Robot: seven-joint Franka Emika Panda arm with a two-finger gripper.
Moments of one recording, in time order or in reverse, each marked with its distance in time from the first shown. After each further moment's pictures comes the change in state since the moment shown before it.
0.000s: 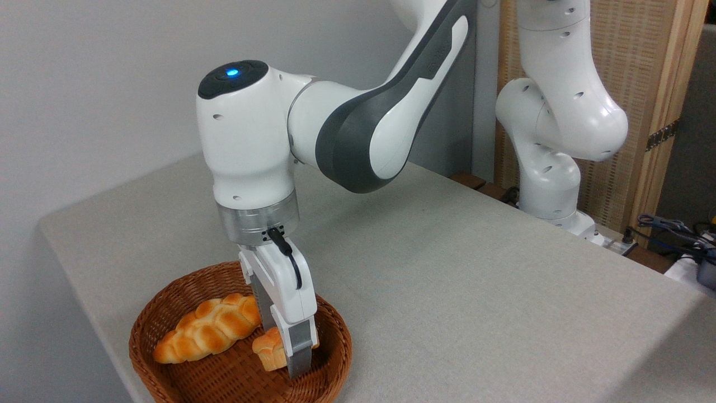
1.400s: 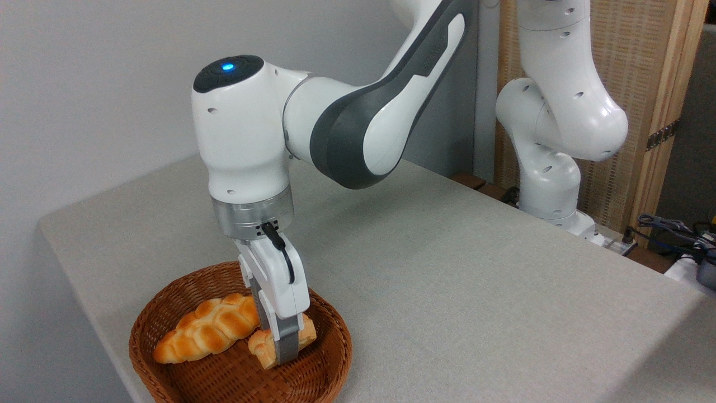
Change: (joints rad) arm -0.002 -0.003 -0.010 0.010 -0.002 0.000 0.000
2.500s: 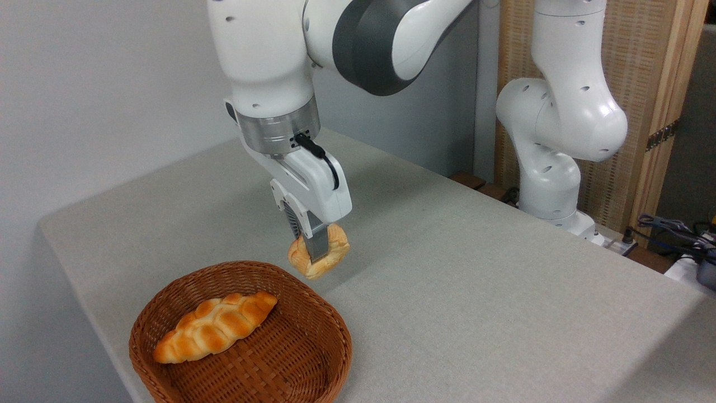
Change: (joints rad) arm -0.025 -0.194 -0.003 -0.016 -0.064 -0.358 -0.150
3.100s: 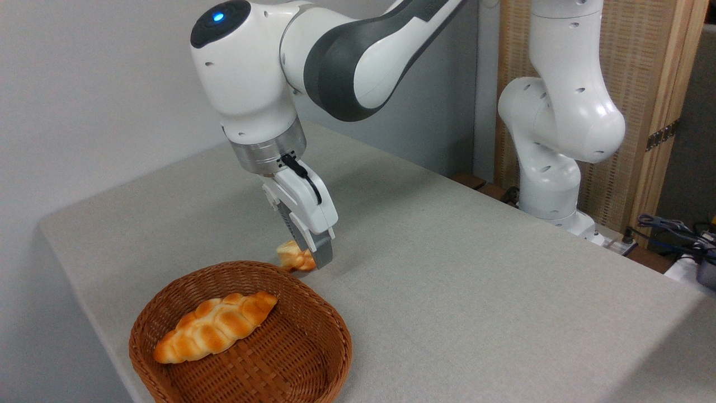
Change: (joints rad) arm -0.073 0.037 -0.002 -0.042 0.000 -0.001 -0.036
